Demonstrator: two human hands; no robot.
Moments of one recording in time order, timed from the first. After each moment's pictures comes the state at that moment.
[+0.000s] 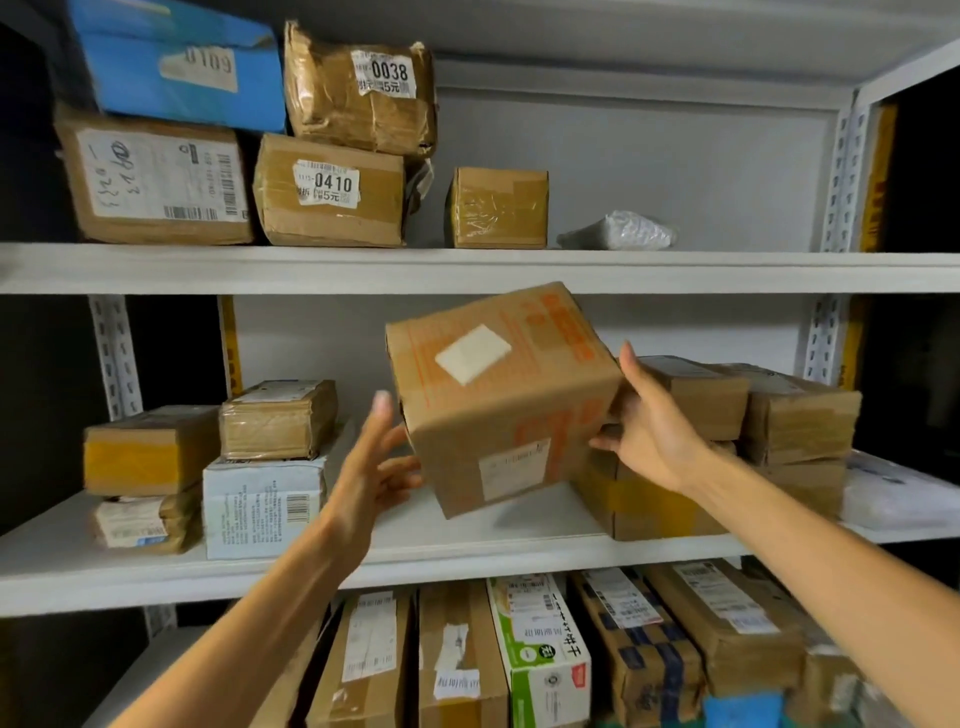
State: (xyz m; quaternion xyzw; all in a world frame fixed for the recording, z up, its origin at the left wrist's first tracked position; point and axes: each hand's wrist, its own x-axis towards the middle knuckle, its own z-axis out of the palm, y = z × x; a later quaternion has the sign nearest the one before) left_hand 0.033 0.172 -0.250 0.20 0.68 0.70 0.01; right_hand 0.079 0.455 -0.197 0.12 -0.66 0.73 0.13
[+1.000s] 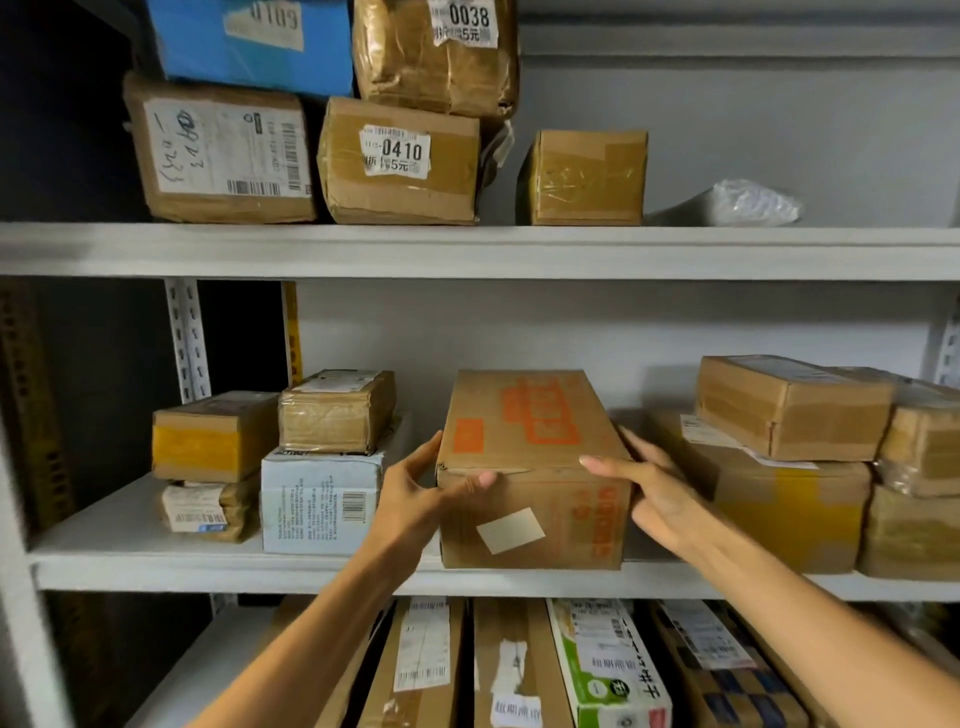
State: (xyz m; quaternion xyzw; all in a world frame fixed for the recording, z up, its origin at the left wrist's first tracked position) left_hand -0.008 0.161 -0.281 0.18 0.67 0.72 -0.07; right_hand 0.000 0.415 -0.267 0.09 -0.63 0.77 0.06
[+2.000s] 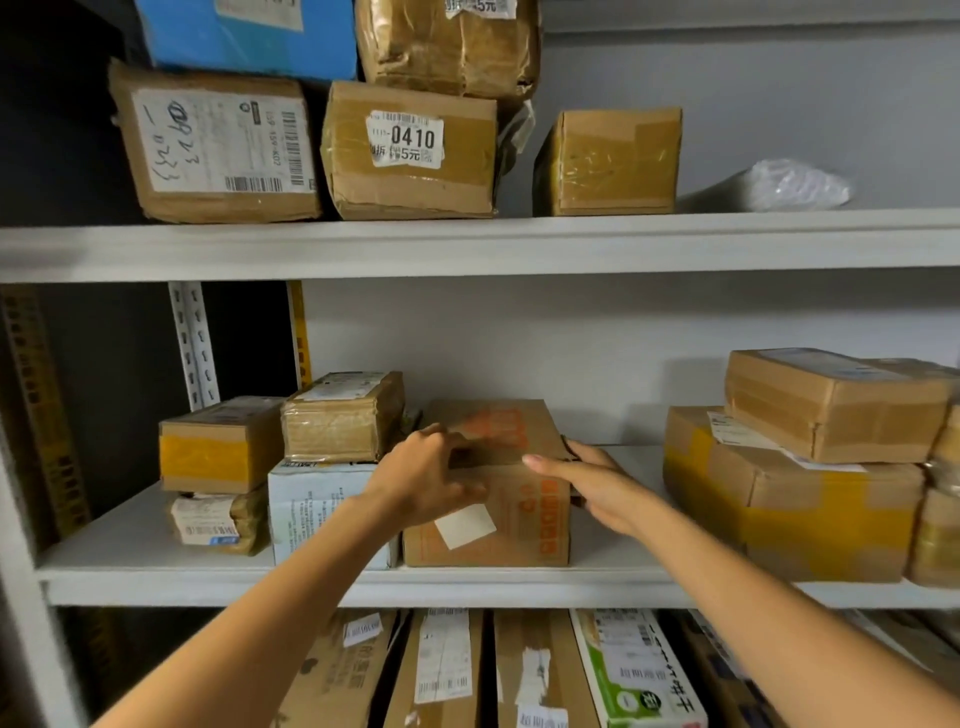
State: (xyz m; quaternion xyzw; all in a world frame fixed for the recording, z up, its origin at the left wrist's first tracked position) left_hand -0.054 0.140 -0.242 0.25 0.93 0.20 -0.16; right_hand -0.063 0.361 -0.274 0.08 -0.75 0.66 0.00
